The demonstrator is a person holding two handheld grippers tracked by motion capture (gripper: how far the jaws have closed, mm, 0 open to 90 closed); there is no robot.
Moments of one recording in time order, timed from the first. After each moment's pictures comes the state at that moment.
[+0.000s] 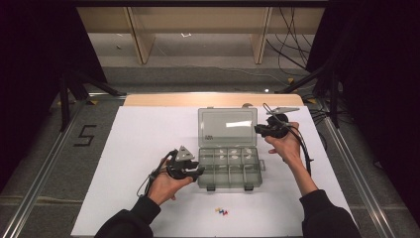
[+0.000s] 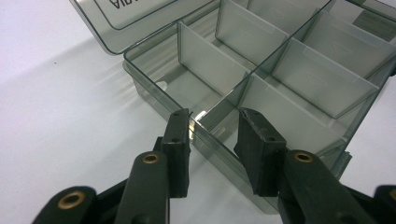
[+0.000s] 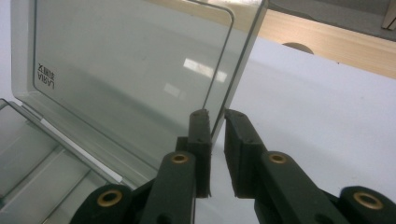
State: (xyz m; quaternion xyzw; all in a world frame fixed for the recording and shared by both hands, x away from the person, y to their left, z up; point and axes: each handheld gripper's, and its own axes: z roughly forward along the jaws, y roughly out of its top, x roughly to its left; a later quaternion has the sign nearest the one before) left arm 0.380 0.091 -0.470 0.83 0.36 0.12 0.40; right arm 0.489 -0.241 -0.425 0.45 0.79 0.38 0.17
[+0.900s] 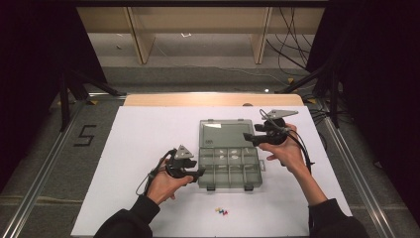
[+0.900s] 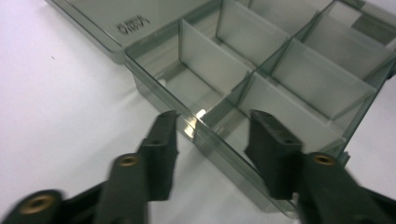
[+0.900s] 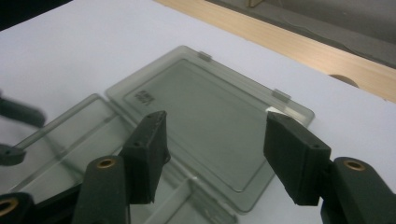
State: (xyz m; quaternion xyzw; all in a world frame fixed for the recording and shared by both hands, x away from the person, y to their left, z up) left arm 0.382 0.094 -0.466 0.82 0.37 0.11 0.42; right arm 0.452 -0.220 -0.400 0.36 0.82 0.42 0.16
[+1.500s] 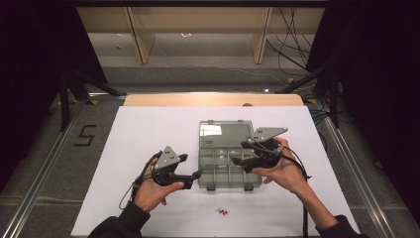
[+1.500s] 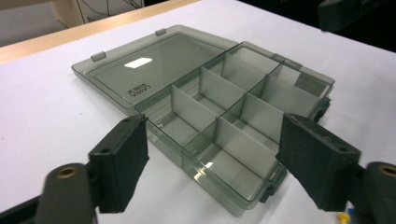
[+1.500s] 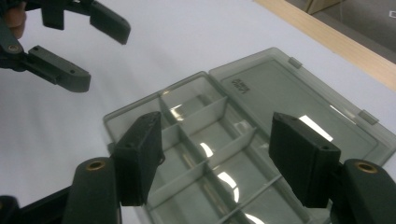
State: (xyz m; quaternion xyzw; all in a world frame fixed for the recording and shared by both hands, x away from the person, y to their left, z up) left arm 0.347 0.117 -0.438 0.78 0.33 0.15 0.51; right arm 0.386 -0.185 -0.384 0.26 0.87 0.41 0.13
